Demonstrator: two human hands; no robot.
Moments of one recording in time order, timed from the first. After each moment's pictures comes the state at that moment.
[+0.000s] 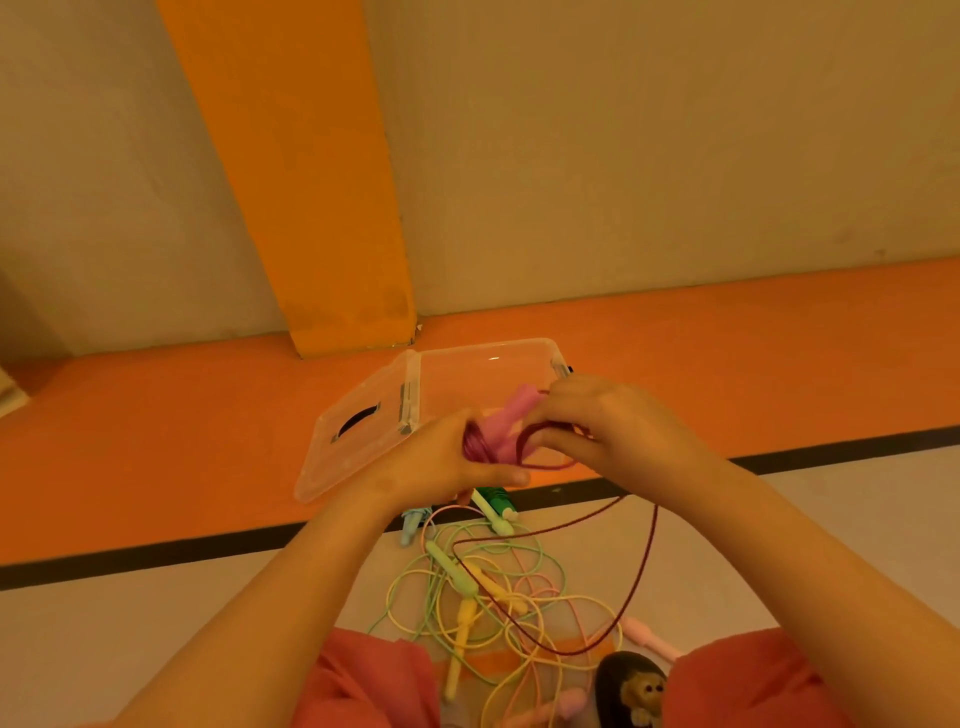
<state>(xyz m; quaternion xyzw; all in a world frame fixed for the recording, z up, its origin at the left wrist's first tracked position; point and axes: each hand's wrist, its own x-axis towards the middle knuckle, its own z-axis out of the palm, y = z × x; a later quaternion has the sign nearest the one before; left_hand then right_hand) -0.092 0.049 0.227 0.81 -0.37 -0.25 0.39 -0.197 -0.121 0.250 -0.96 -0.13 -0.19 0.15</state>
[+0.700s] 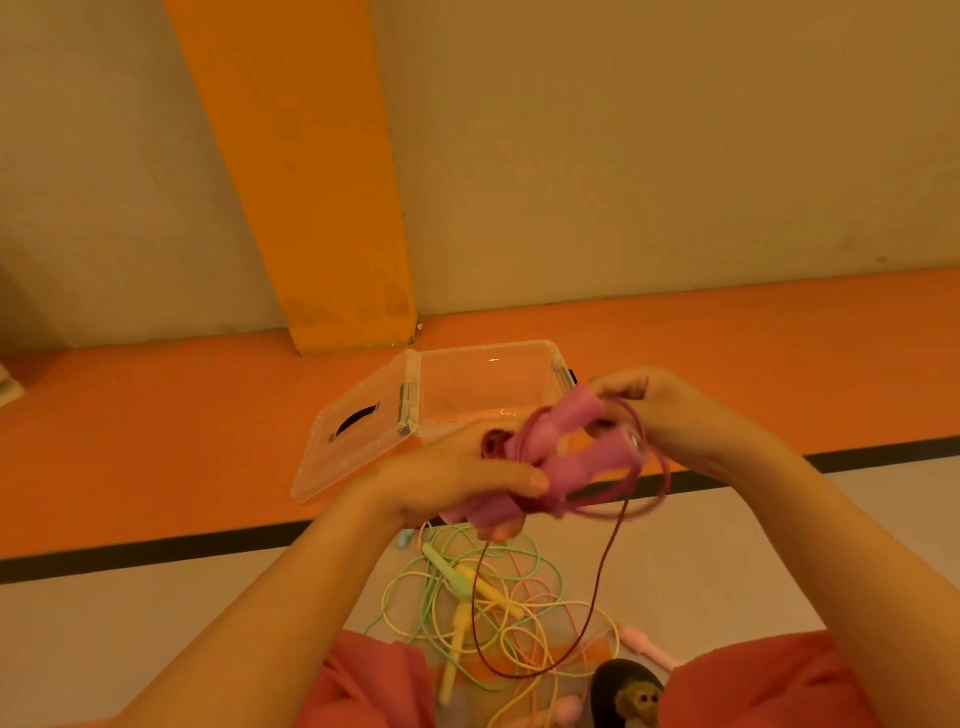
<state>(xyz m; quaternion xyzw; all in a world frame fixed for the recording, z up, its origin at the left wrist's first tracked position) -0.106 0.050 0.244 0.54 -0.45 -0.49 0.51 -0.196 -0.153 0.255 -0.79 0.01 -0.04 0.61</state>
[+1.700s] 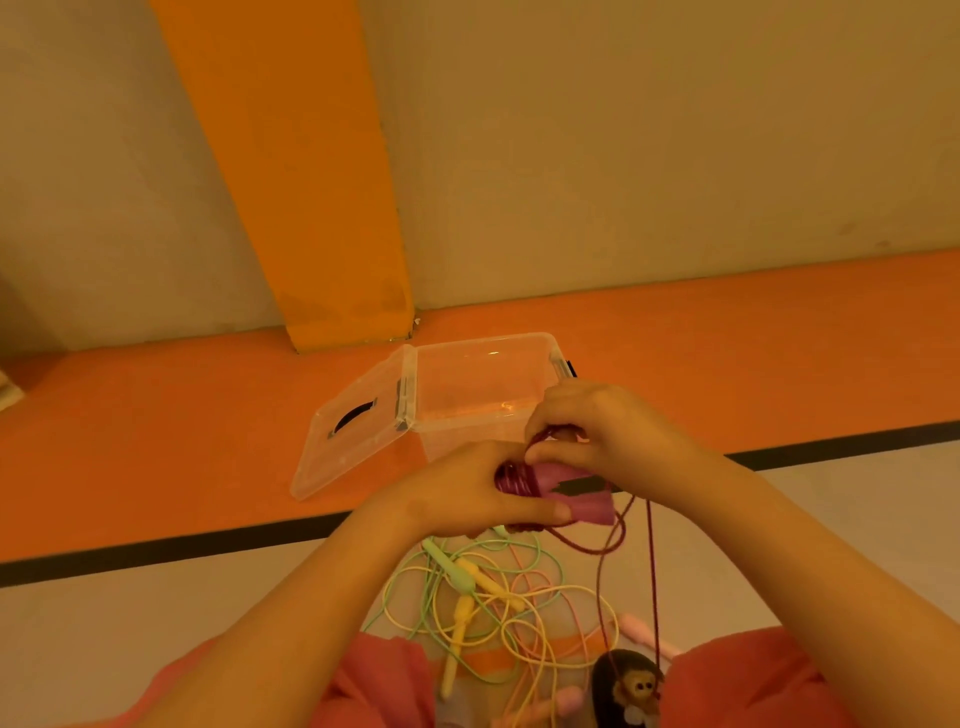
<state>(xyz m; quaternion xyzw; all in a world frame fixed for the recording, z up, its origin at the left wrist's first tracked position) -0.109 0.034 0.221 0.77 -0.45 -0.32 0.32 -0.192 -0.128 0.245 -0.96 -0.12 -0.13 0.23</state>
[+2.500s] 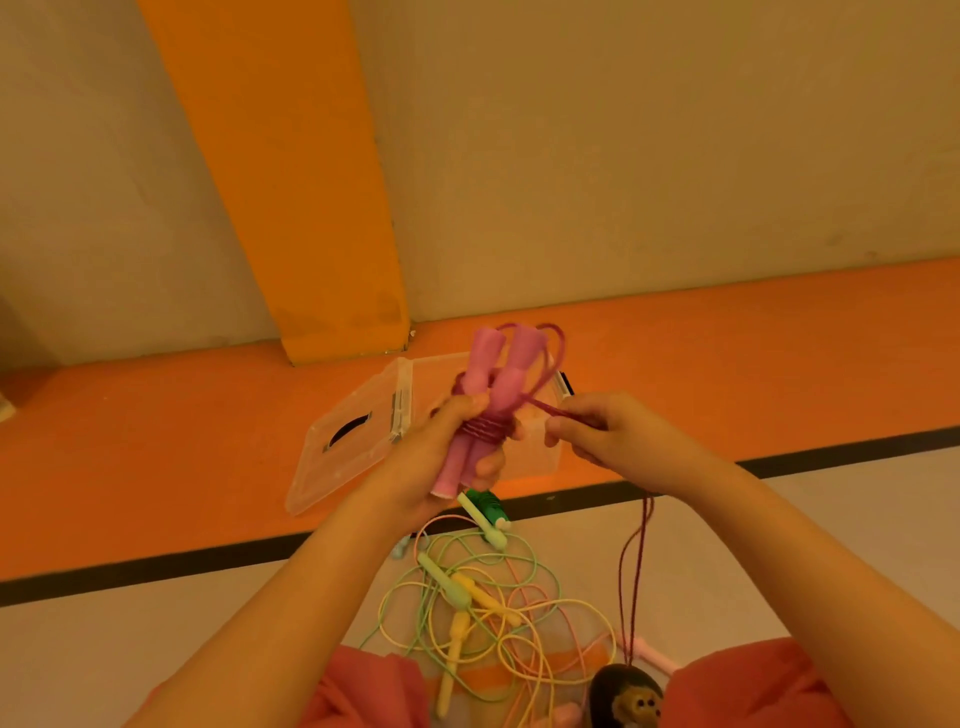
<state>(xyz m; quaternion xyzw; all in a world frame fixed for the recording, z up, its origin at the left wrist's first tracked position) -0.094 0.029 0.229 0.49 -0.27 -0.42 0.72 -0.194 -0.147 0.240 -0.89 0.03 -0.06 0.46</state>
